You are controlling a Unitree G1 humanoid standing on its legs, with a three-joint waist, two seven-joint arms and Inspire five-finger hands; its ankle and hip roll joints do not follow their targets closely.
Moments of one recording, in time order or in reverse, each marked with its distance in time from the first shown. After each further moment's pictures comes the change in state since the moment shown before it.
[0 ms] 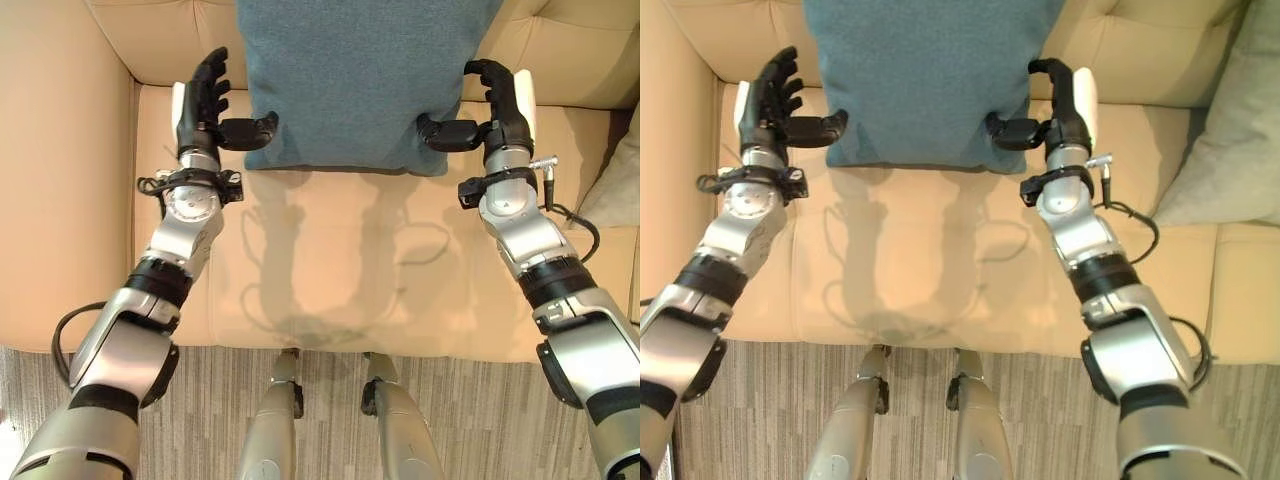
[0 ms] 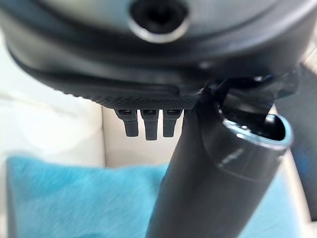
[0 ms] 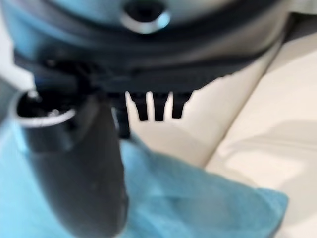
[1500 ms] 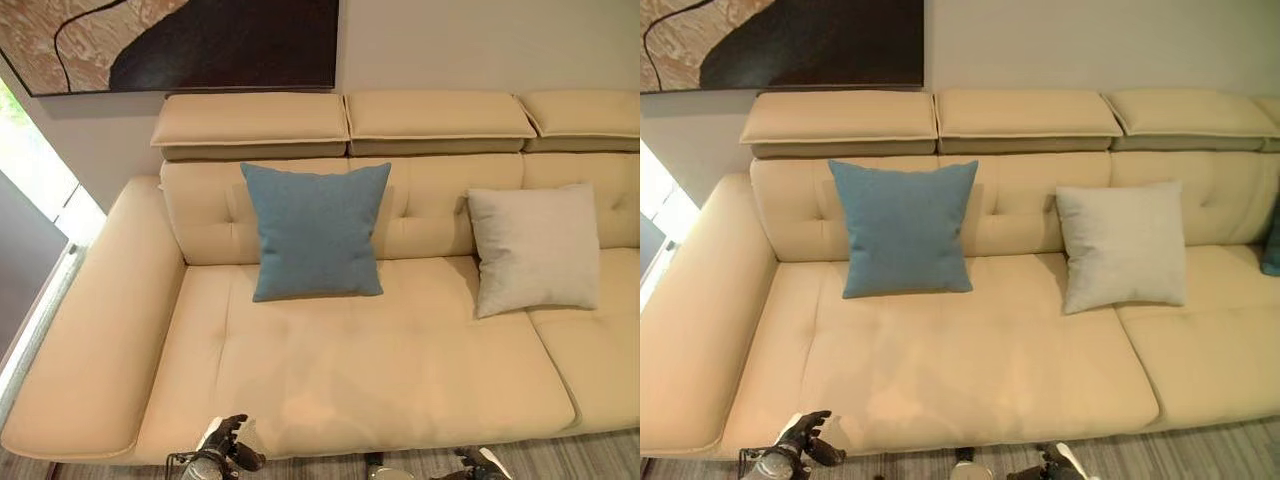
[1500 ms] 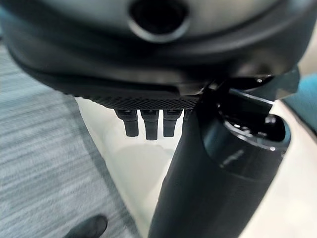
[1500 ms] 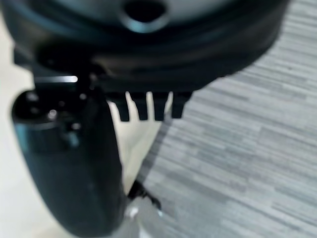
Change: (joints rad) left arm 0.781 -0.361 0.055 0.615 0.664 0.084 -0.230; right arm 0.839 0.306 -0.057 0.658 -0.337 -0.016 0.298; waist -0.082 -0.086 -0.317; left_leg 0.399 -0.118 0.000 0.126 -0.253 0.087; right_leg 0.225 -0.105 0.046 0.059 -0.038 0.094
